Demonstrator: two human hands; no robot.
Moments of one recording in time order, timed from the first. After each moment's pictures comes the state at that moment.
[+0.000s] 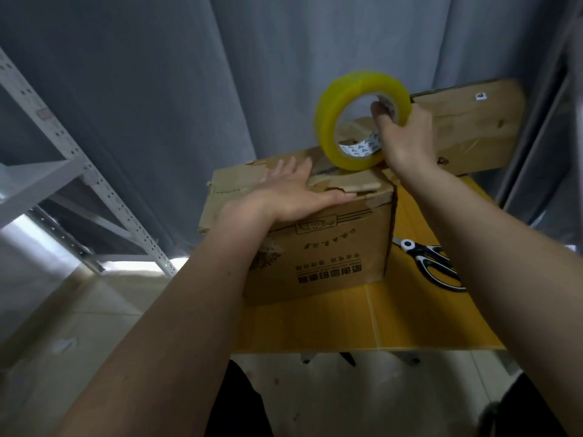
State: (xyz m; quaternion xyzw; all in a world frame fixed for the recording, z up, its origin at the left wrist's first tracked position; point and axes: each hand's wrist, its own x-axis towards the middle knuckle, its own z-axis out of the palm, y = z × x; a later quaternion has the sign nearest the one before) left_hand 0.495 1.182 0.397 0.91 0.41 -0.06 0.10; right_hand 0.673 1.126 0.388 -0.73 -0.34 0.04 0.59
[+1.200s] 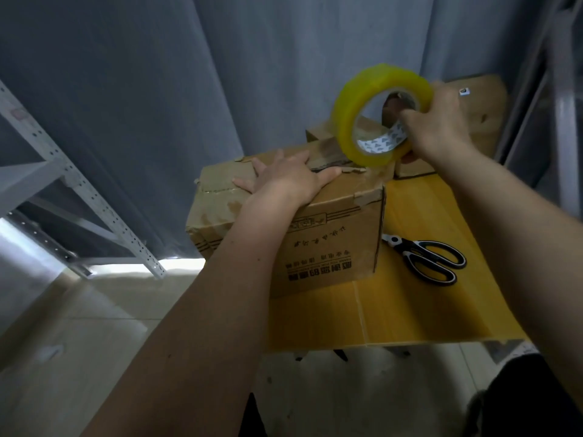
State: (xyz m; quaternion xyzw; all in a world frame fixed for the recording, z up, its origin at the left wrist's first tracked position) left_hand 0.536 1.187 0.386 0.85 0.52 0.04 0.13; right_hand 0.697 1.087 0.404 -0.76 -0.34 0.03 0.54
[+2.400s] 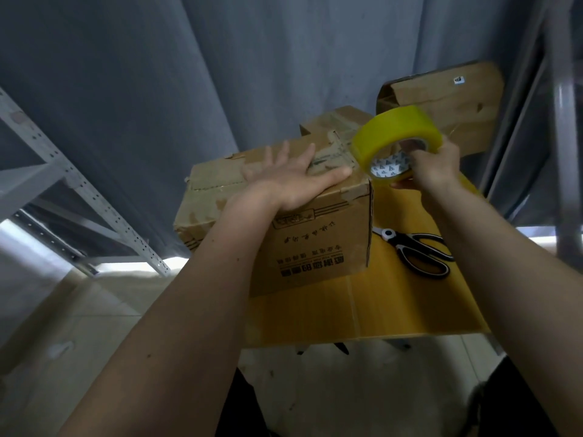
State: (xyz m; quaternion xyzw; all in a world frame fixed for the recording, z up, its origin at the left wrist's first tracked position) left_hand 0.533 1.175 0.385 0.90 0.42 -0.03 0.09; right_hand 0.727 1.083 0.325 -0.67 -0.21 0.17 0.69
